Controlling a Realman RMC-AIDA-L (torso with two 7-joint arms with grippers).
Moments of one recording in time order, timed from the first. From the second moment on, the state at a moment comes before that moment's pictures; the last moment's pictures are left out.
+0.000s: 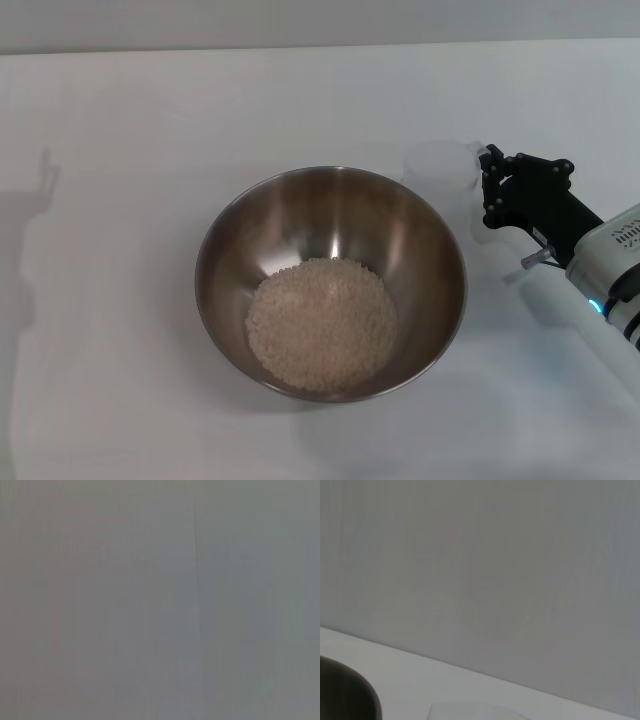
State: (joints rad) left arm -0.31 -2.08 -1.13 -0.33 2.35 1.21 0.06; right arm 0.49 2.08 0.30 0.18 -2.03 -1.05 0.06
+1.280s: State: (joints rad) left arm -0.32 -2.08 -1.14 -0.33 2.35 1.21 0.06; right arm 0.44 2.09 0.30 0.20 -2.03 -1.11 0.05
